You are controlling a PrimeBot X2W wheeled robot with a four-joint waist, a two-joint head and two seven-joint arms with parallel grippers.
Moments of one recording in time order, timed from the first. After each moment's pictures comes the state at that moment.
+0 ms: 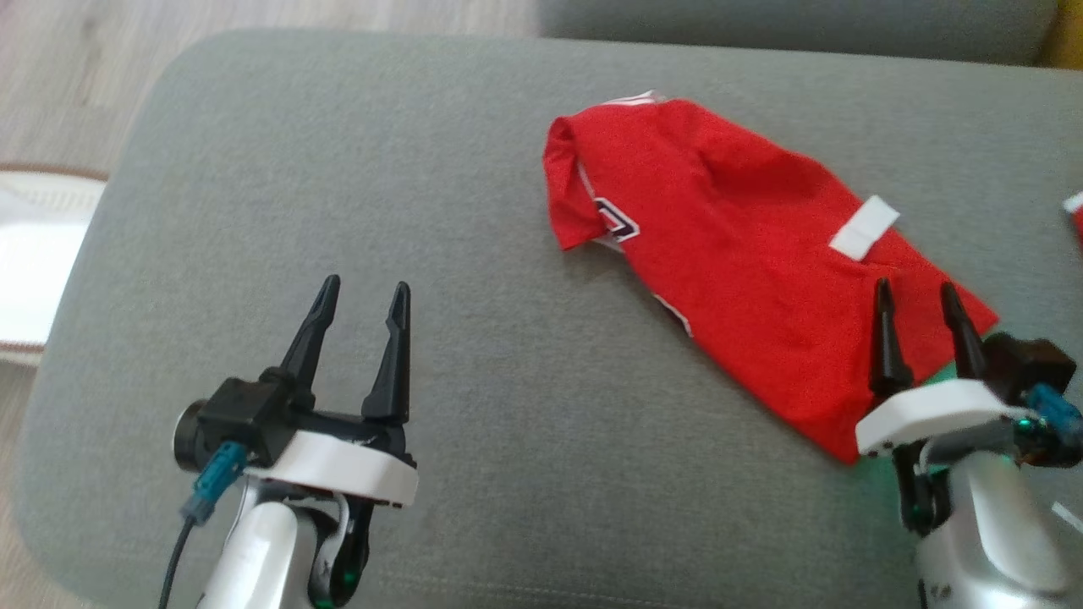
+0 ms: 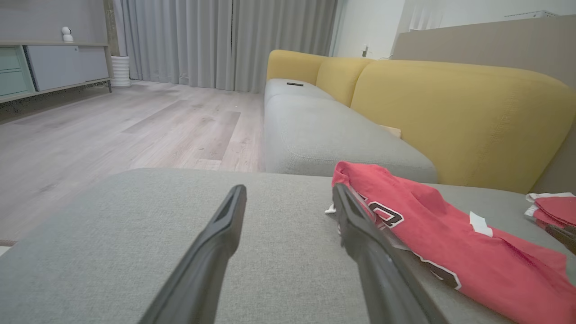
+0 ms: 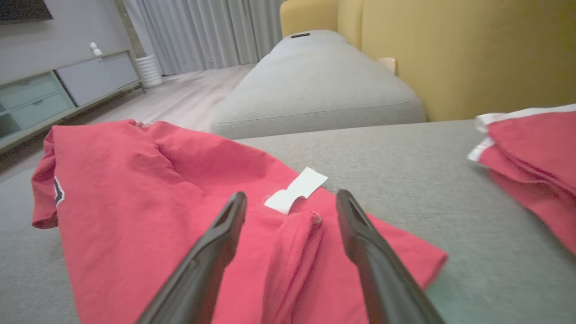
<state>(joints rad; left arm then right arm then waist) -0.10 0.05 -0.25 0.09 -0.20 -0.03 -0.25 -0.27 -0.05 -0.13 0.53 0.09 0.13 -0.23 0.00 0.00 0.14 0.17</state>
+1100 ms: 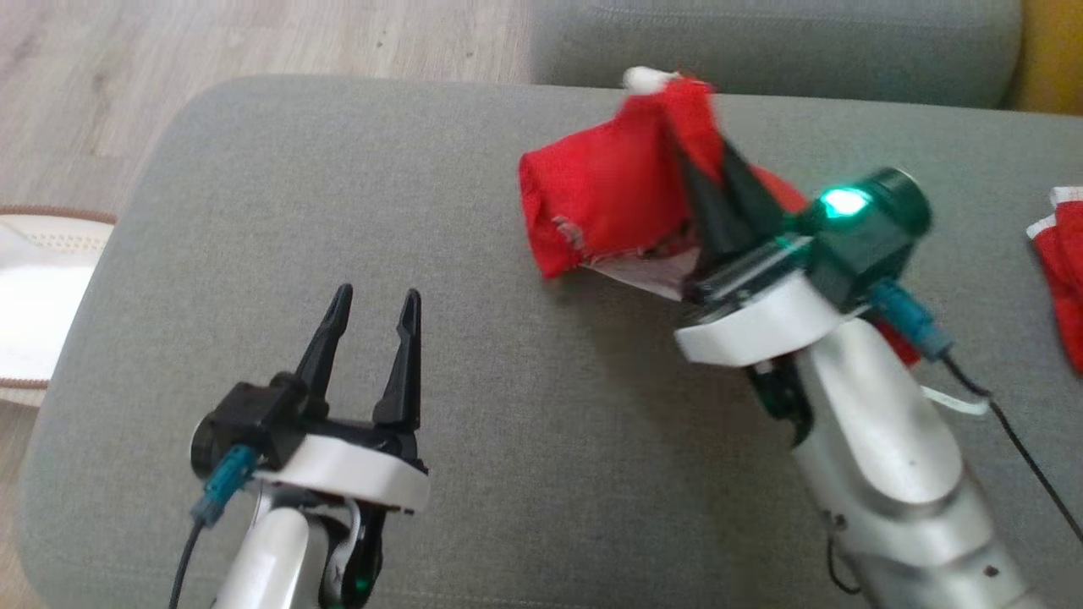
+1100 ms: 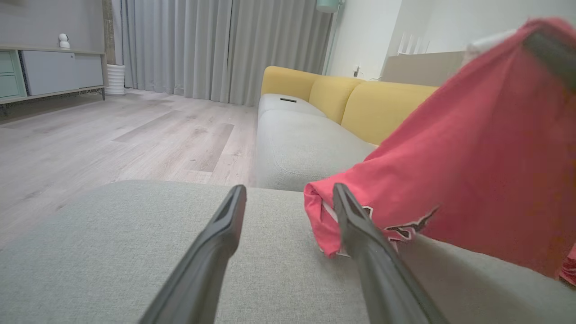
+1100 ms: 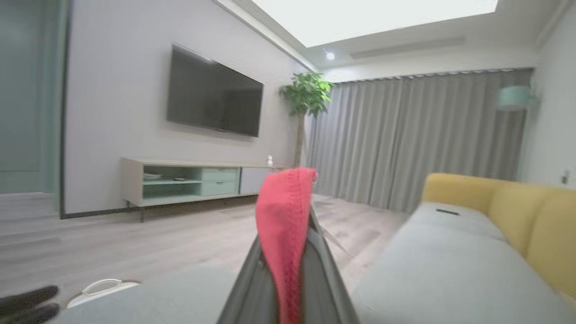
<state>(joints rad) -0.11 0.05 -0.28 0.11 -0.25 -0.01 -0.25 -0.50 -0.06 0.37 0.24 0.09 0.13 -0.25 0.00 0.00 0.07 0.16</state>
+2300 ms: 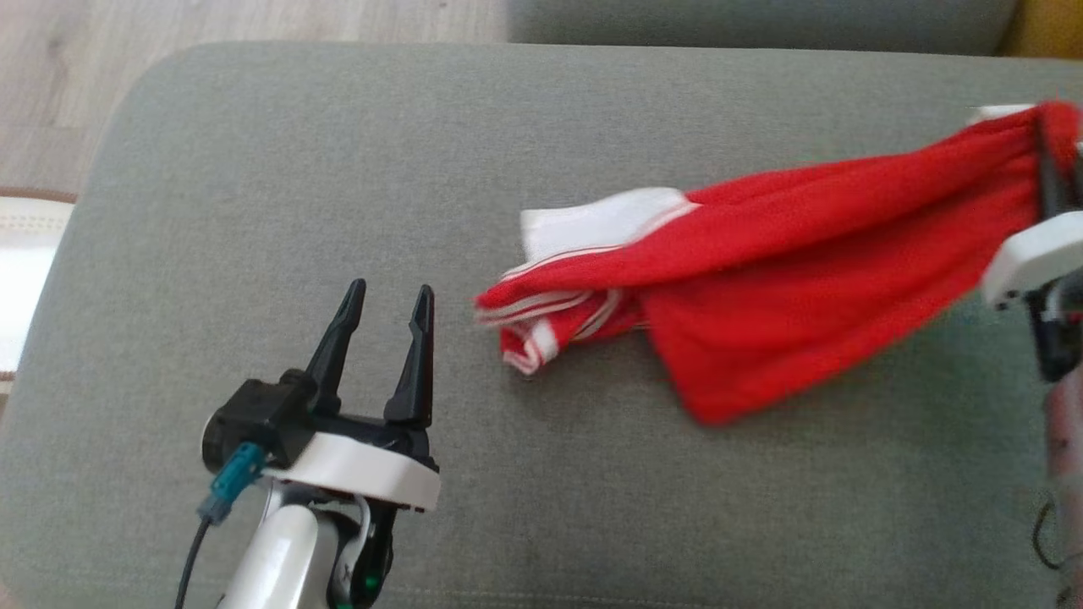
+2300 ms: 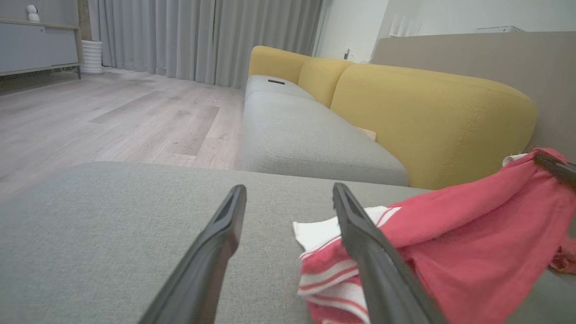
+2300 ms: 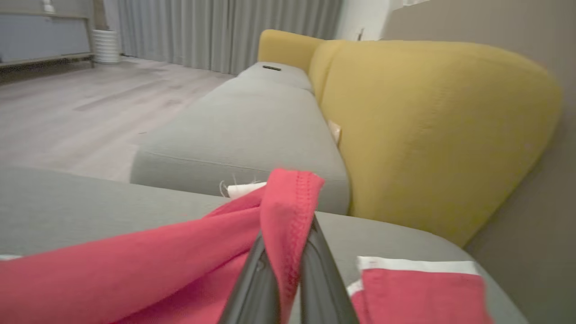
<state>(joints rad) -0.11 0.05 -0.31 0.08 -0.27 0.00 -0.25 -0.60 -0.26 -0.17 0.68 -0.10 0.13 -0.12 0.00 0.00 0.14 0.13</state>
